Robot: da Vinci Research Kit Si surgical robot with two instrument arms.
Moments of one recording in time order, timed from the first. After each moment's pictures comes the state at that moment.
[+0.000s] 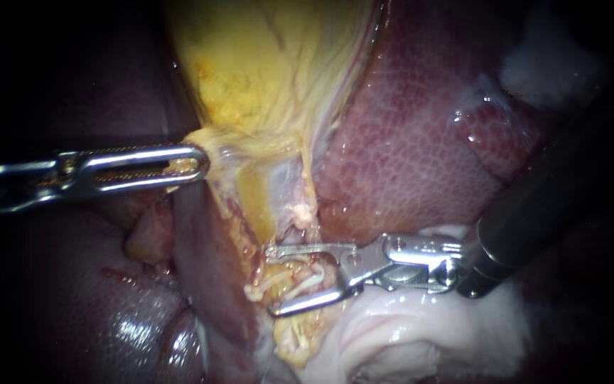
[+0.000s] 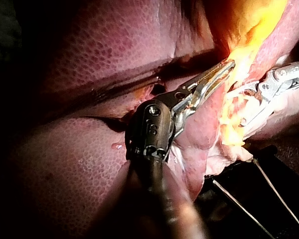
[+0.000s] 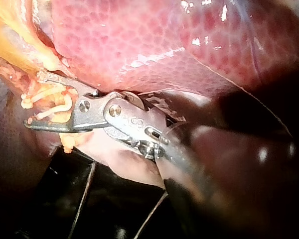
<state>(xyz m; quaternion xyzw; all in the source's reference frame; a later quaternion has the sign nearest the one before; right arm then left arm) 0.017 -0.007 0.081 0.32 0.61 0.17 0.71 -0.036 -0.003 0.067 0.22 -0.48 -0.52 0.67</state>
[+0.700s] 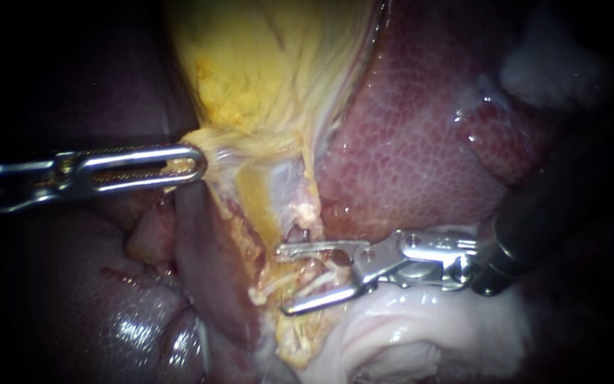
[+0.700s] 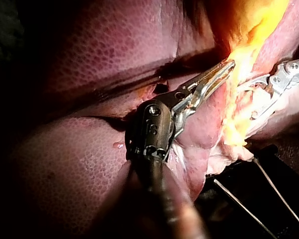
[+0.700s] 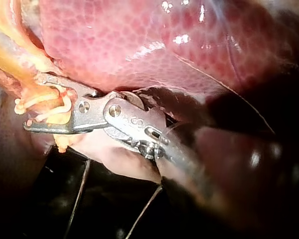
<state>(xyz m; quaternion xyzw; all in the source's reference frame) 0.013 -0.005 0.079 0.32 0.60 0.18 0.71 -0.035 -0.003 0.066 0.23 -0.48 -0.52 0.67</state>
